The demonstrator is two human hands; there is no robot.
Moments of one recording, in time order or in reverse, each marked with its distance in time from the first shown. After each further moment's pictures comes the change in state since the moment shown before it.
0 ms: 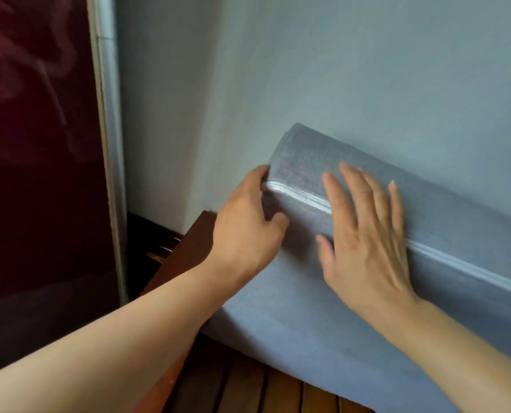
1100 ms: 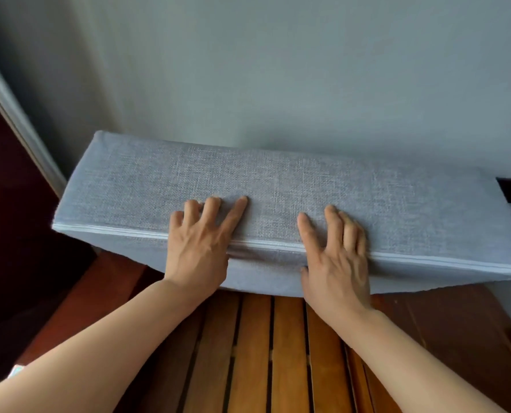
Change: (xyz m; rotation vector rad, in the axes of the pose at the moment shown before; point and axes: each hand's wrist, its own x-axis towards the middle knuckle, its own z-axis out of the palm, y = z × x) left_hand -0.204 0.107 0.118 1.061 -0.069 0.596; right_hand -0.282 0.118 -0.092 0.031 -0.152 0.384
